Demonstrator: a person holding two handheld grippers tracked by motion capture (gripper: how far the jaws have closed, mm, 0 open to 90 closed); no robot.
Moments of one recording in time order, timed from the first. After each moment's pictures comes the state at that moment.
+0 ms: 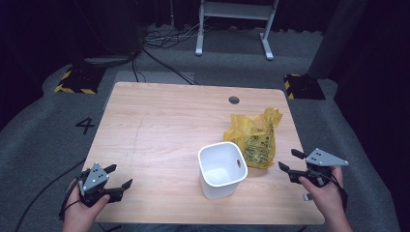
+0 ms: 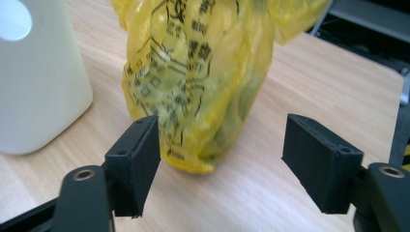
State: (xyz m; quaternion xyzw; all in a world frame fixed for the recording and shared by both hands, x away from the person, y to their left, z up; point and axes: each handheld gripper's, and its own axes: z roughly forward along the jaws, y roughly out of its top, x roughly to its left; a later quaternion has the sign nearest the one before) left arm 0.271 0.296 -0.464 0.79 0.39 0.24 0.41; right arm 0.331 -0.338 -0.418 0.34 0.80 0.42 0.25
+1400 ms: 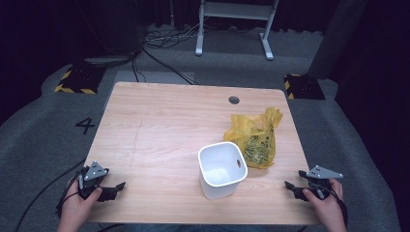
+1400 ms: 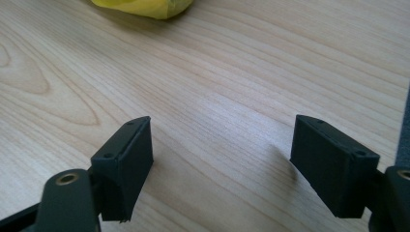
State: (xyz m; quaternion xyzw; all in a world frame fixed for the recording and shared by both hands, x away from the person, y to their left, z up) left arm 0.297 0.323 -0.504 0.81 0.44 0.17 0.34; right arm 0.323 -0.379 -0.500 0.43 0.82 0.34 0.20
